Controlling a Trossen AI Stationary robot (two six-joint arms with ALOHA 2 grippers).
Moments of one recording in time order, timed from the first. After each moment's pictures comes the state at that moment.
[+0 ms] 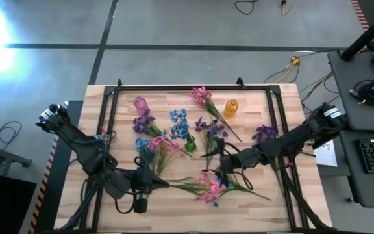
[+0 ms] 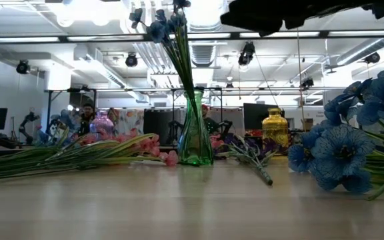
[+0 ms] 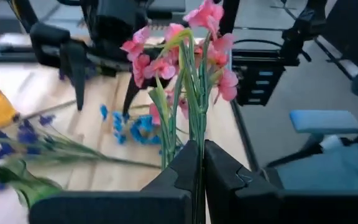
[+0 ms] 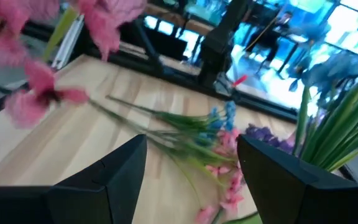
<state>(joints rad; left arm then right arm) -0.71 1.37 1.27 -0.40 -0.55 -0.38 0.39 1.45 0.68 0.56 0.36 -0.24</state>
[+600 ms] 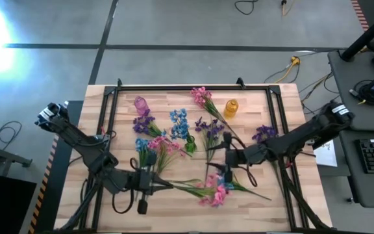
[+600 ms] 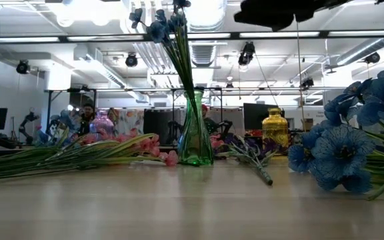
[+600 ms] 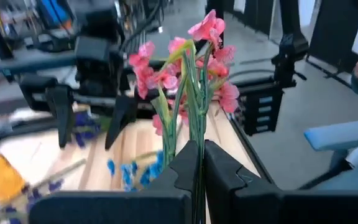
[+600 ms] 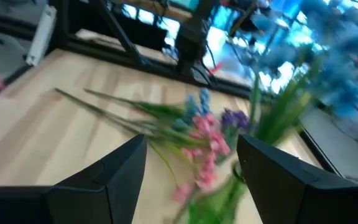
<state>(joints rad) -0.70 1.34 1.06 0.03 -0.57 -0.05 0.39 1.30 0.68 0.35 0.45 -0.18</state>
